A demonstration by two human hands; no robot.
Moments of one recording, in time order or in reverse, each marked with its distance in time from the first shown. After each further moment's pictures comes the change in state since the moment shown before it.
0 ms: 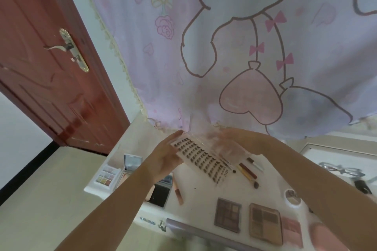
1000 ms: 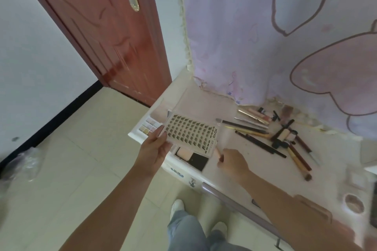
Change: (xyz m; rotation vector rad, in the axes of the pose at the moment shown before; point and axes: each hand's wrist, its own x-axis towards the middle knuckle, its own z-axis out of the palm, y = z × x) left_hand -0.104 -0.021 -0.118 -0.179 0.703 0.245; right_hand 0.130 0.105 0.158 -0.668 0.238 0.271
